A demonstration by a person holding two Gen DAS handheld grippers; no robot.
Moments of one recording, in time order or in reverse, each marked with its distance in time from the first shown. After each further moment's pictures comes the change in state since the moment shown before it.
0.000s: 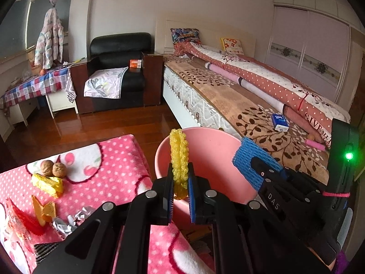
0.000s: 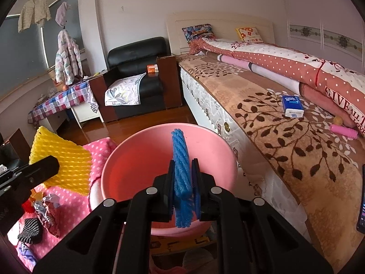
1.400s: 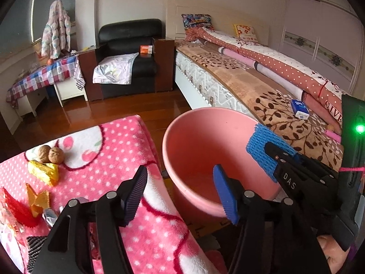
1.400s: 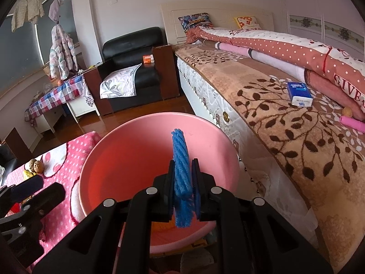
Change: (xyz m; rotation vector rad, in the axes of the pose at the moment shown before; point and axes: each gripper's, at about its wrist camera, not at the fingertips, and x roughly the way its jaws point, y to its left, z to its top) left arm 0.041 0.003 -0.015 -0.018 0.075 0.091; right arm 0.047 -0.015 -0.001 0.016 0.061 0.000
